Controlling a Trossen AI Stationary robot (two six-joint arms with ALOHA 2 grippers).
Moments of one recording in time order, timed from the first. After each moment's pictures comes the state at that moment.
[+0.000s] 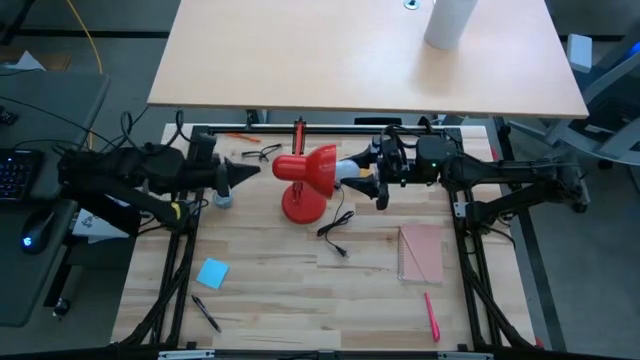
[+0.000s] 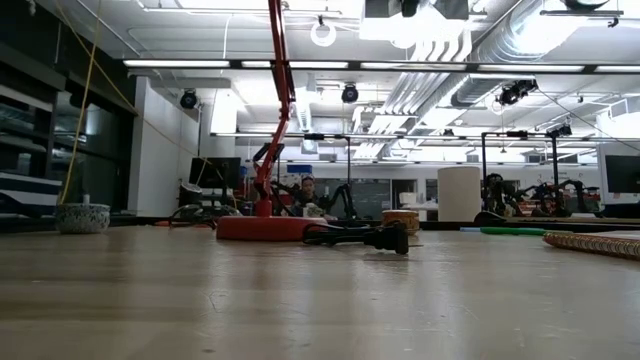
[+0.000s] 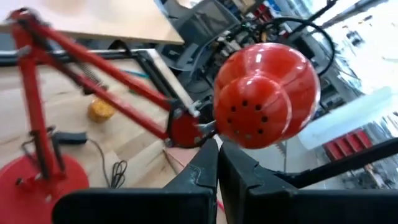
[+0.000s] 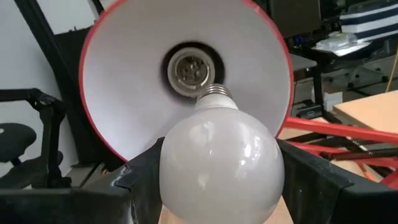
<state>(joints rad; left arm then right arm) -0.22 0.91 1.22 -0.58 -0.51 -0.95 -0.07 1.21 1.02 0.20 -0.09 0.26</state>
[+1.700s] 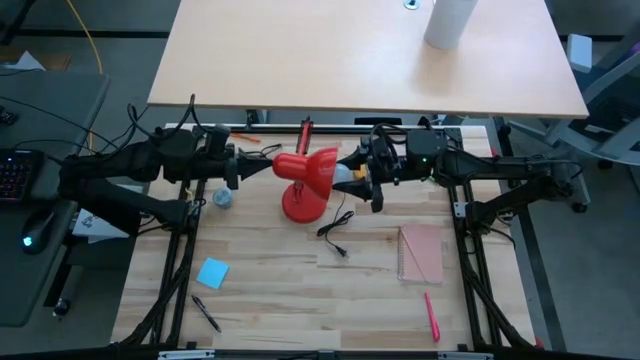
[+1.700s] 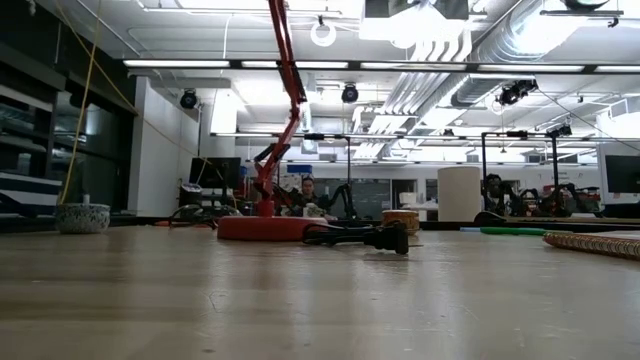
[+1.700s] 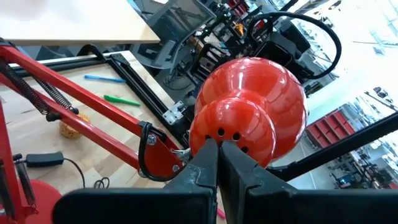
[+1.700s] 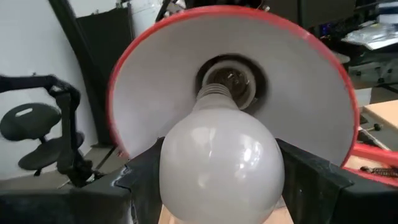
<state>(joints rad) -0.03 0.97 1.23 -0.44 -0.24 -0.83 -0.06 1.30 1.18 0.09 -0.18 0.23</state>
